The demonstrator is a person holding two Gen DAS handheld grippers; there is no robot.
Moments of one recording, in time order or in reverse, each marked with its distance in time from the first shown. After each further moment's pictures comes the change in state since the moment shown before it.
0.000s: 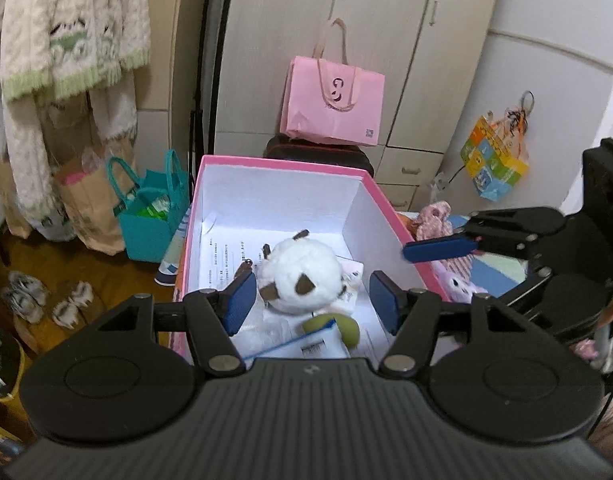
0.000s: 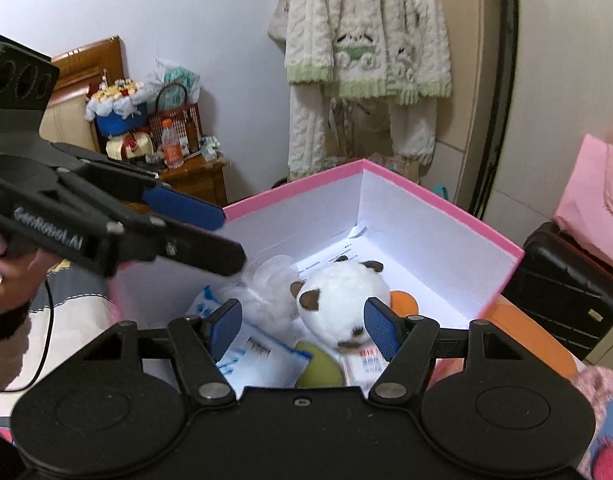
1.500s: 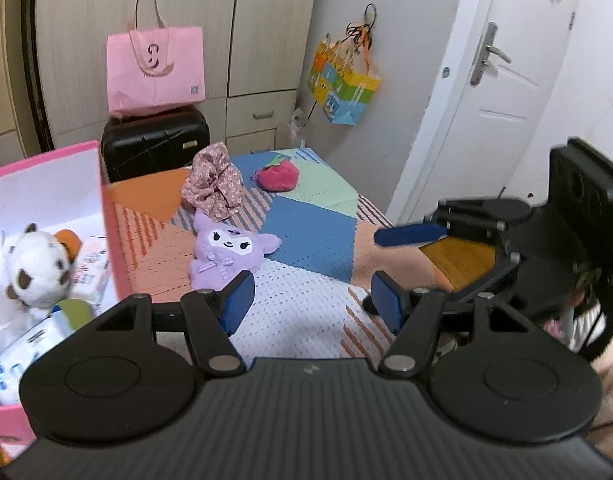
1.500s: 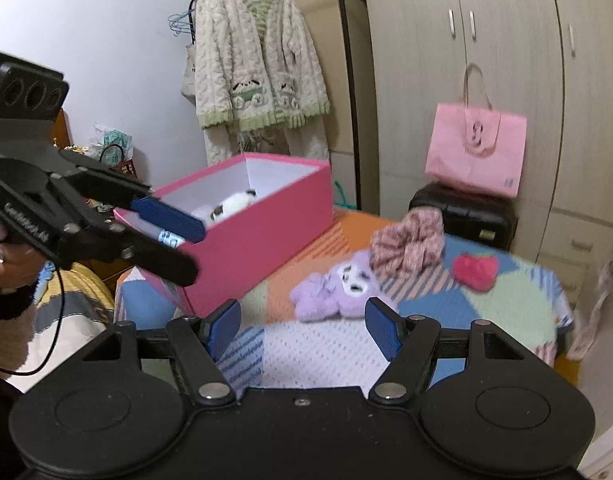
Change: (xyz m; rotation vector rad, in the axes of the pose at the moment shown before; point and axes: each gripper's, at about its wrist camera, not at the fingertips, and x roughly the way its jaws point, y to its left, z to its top) left arm 0.039 -0.201 -0.029 0.233 0.153 -0.295; right arm -0.169 -0.040 -0.165 0.224 -0.131 -0.182
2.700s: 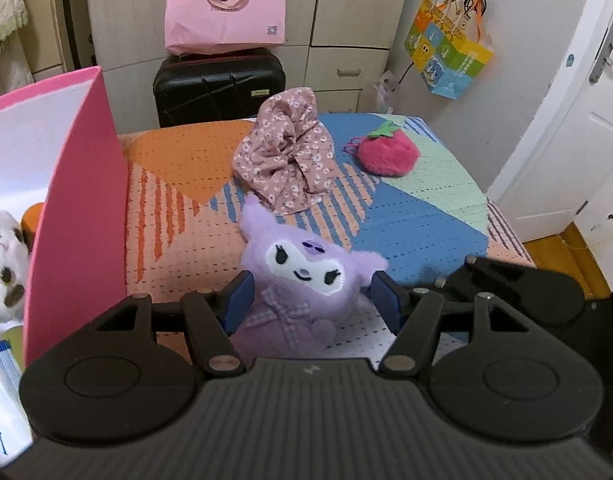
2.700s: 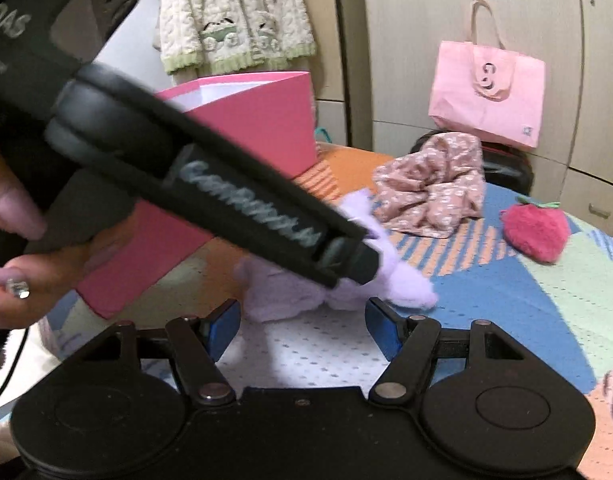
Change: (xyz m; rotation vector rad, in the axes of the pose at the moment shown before) left arm 0.139 0.055 0.021 -0.153 0.121 0.199; right arm 0.130 -0.025 -0.010 0.005 0.117 -0.064
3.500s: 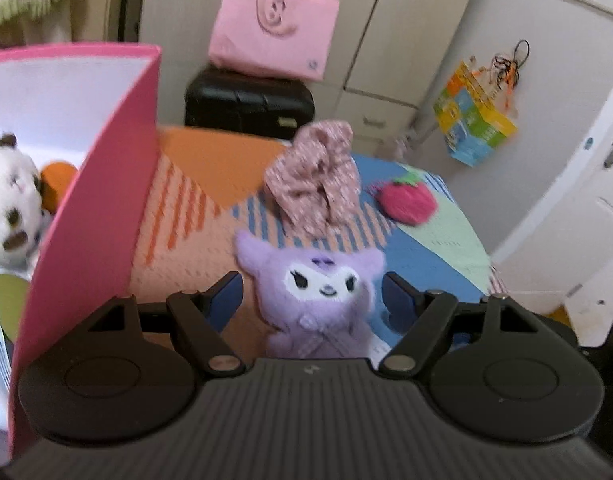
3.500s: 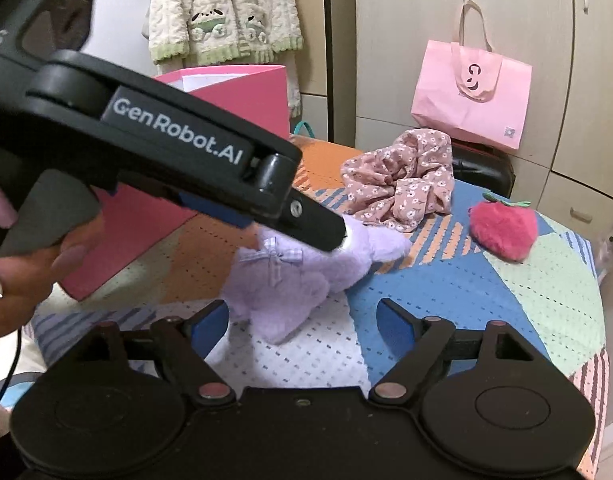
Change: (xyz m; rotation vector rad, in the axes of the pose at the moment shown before) left arm -0.002 0.014 -0.015 -0.202 -0.157 0.007; right arm 0.002 -0.011 -0.002 -0.041 0.021 -0.021
